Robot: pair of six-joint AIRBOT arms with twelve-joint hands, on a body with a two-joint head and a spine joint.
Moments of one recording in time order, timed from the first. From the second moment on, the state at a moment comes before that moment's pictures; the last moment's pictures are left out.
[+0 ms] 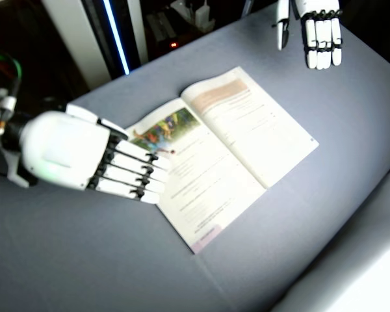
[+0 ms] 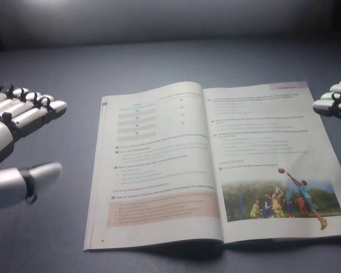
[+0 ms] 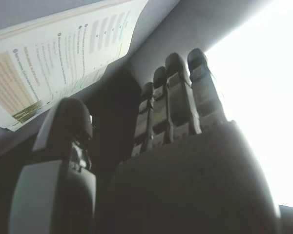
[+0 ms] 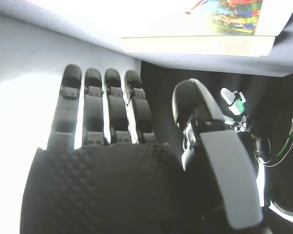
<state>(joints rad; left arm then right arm) 1.04 -0.79 0.98 -0.22 -1.03 0.92 -0.91 -0.82 1.19 -0.26 0.79 -0.47</state>
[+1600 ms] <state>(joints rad) 1.02 -0.81 1.00 -0.19 -1.01 0.91 -0.73 -1.01 1.31 -0.76 0.49 -0.25</state>
